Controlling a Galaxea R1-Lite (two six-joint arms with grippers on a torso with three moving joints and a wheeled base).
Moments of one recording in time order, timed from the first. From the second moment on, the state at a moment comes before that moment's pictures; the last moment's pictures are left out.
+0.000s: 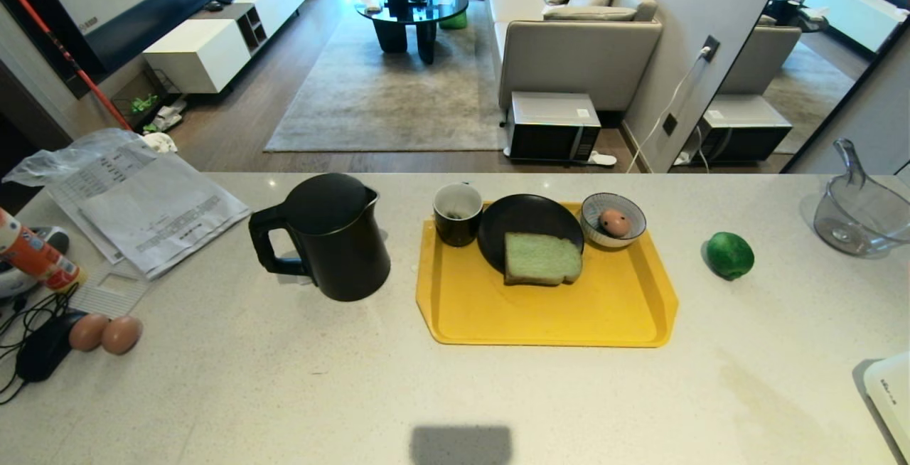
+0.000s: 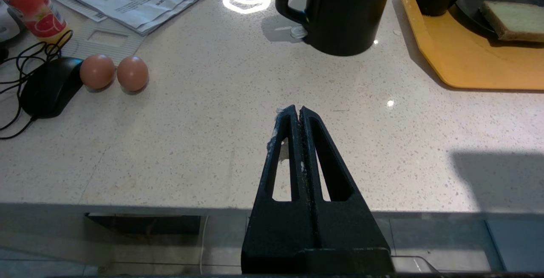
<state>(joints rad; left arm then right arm) 0.00 0.00 0.00 -0.05 0.01 -0.03 0.01 0.00 0.00 0.00 -0.02 0.03</state>
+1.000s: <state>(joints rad) 0.00 0.00 0.00 -0.05 0.01 -0.03 0.01 0.00 0.00 0.00 -0.02 0.03</state>
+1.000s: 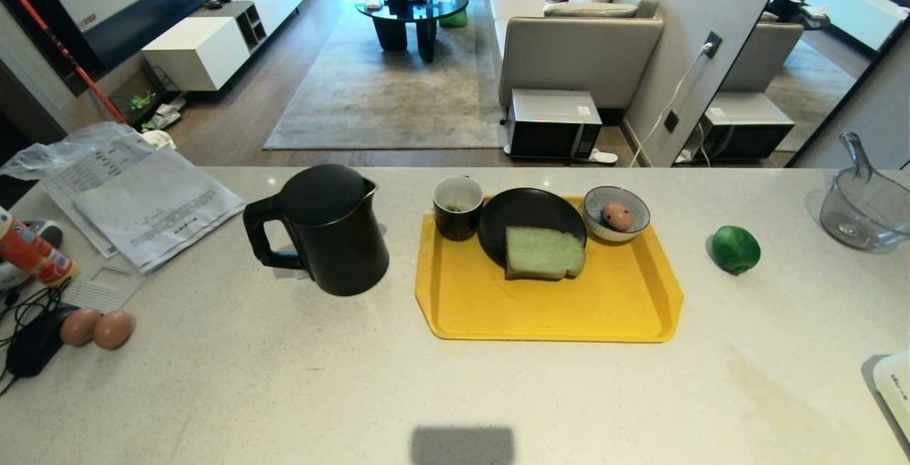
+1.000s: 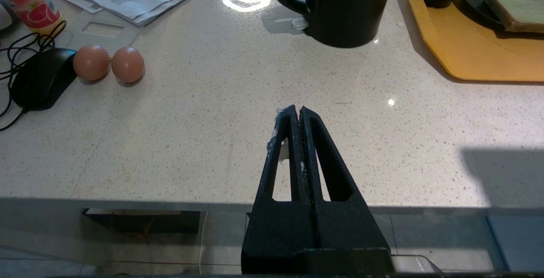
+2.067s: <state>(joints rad) 0.00 0.00 0.00 -0.05 0.01 -0.03 0.01 0.00 0.00 0.00 -0.02 0.03</state>
